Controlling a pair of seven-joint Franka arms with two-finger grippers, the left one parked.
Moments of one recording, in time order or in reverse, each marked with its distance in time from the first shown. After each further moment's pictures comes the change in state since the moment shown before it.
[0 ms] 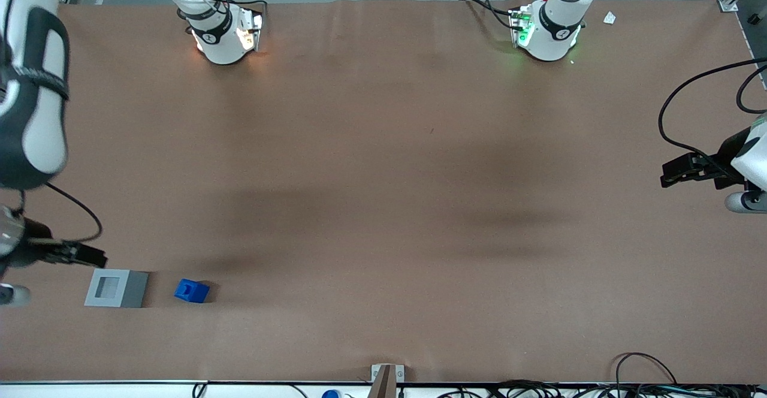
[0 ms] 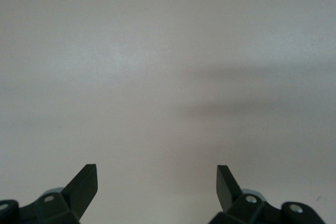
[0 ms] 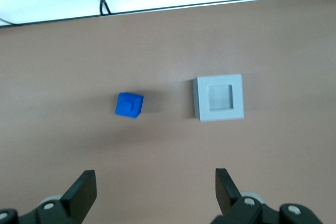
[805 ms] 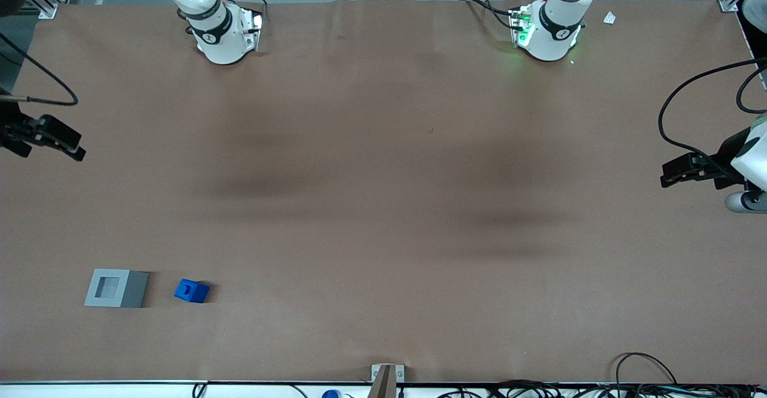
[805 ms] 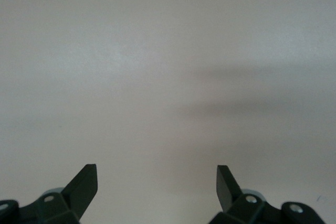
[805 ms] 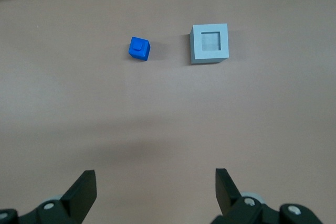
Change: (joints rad) arm 0.007 -0.578 0.013 -0.581 0.000 0.033 -0.002
